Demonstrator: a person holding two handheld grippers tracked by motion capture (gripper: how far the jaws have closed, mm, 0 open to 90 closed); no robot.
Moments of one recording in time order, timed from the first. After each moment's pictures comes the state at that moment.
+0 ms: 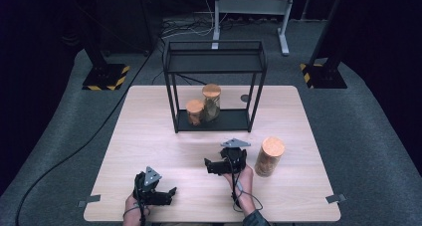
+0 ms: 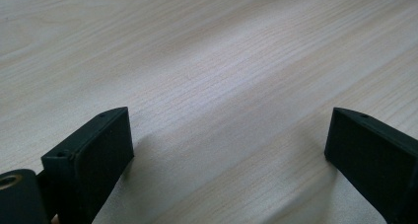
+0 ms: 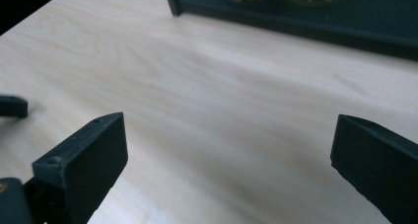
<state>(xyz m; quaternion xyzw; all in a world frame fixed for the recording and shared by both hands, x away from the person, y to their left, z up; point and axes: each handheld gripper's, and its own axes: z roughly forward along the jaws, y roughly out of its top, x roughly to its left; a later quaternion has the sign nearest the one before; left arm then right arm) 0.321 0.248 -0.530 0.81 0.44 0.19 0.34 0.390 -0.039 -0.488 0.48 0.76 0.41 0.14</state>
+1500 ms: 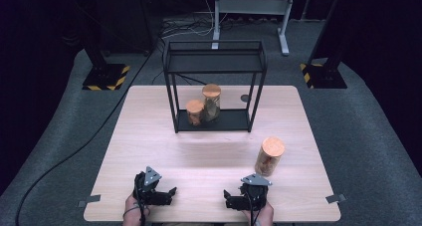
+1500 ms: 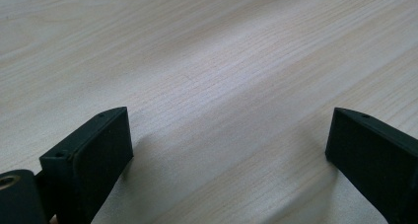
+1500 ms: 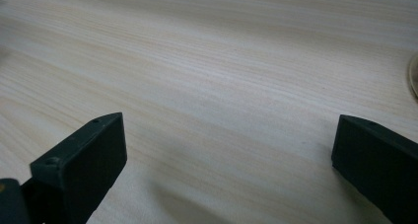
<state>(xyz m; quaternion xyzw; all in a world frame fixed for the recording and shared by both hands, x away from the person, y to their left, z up) 0.321 0.248 -0.530 0.81 0.44 0.19 0.34 0.303 -0.092 -0.527 0.52 0.75 0.38 0.16</state>
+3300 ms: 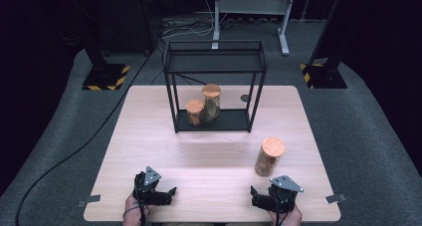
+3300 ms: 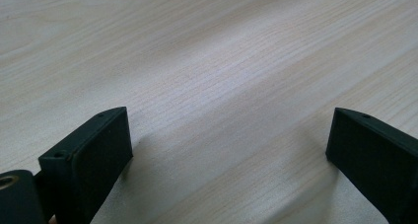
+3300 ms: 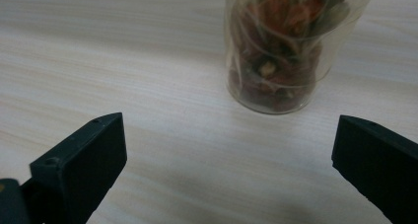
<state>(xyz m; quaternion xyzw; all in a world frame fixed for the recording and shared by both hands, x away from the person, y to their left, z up) 0.321 0.248 -0.530 0.81 0.45 0.19 0.34 0.290 -0.162 -0.507 0.55 0.70 0.37 0.24</state>
